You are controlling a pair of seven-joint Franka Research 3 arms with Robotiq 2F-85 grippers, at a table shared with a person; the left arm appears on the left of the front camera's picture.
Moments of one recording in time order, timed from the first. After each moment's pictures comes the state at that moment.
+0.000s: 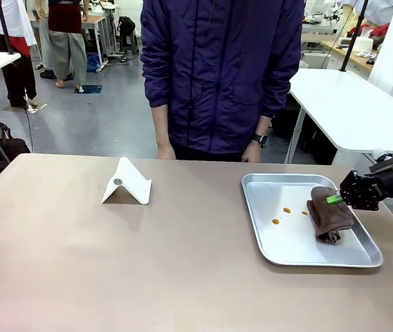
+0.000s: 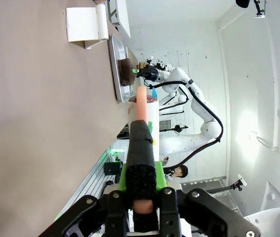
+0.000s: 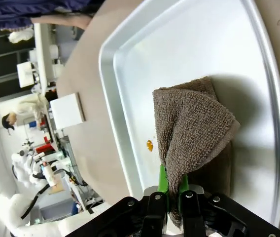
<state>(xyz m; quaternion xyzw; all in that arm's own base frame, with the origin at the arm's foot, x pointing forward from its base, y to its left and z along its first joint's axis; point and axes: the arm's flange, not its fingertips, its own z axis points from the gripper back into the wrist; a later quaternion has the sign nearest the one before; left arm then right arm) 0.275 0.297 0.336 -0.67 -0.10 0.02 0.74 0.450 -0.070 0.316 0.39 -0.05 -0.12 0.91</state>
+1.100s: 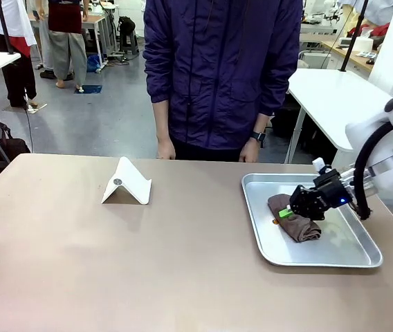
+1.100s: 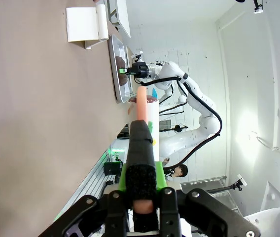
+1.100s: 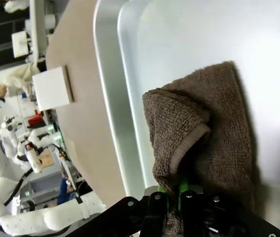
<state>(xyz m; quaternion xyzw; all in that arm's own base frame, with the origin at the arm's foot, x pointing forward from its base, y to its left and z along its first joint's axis) 0.275 0.297 0.336 -0.67 -0.10 0.02 0.74 0.469 0.042 0.265 0.40 -0.01 -0.05 0.92</state>
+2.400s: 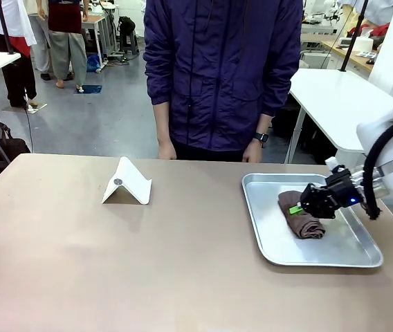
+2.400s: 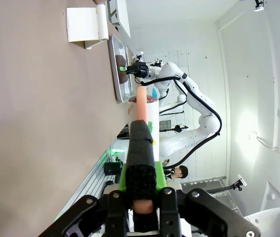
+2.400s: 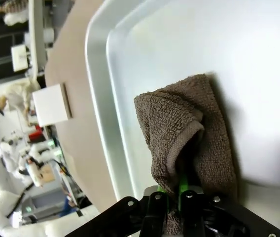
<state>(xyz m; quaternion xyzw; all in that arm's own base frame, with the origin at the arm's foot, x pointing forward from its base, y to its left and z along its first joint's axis) 0.275 0.297 0.336 -0.67 -0.11 0.02 0.74 0.473 0.000 0.264 0.39 -0.05 -0.10 0.91</state>
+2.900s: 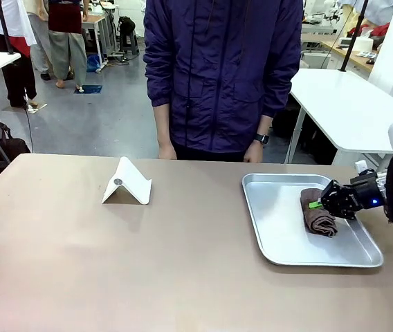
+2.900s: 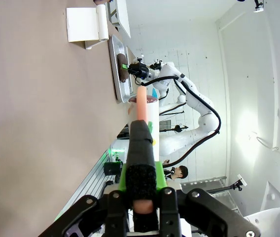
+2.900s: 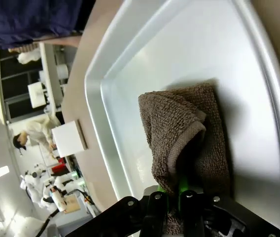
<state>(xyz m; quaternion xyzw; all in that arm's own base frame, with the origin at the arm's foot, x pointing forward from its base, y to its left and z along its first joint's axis) 0.275 0.297 0.336 -0.67 -0.11 0.02 0.74 0.469 -0.055 0.261 0.42 -0.08 -0.19 0.89</state>
